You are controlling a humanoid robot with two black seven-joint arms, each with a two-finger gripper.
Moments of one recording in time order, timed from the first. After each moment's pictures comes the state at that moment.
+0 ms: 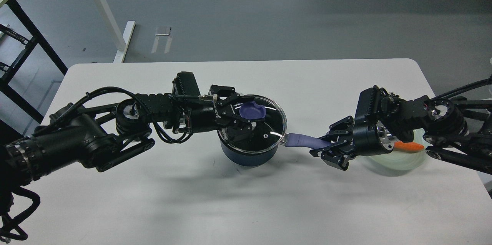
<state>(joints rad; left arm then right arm) -0.95 0.36 -0.19 -1.05 2.06 0.18 -0.49 1.21 -0.68 -0.33 1.29 -1.85 0.04 0.49</state>
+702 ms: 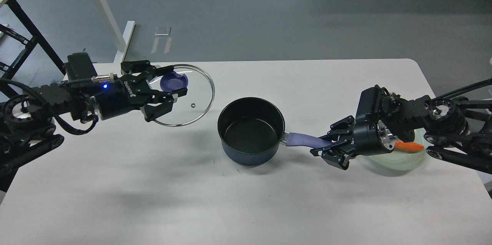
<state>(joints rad) -0.84 0.87 -0.14 -1.21 1.91 0.44 -0.49 1.21 -0.68 -0.33 1.29 -1.85 0.04 0.49</state>
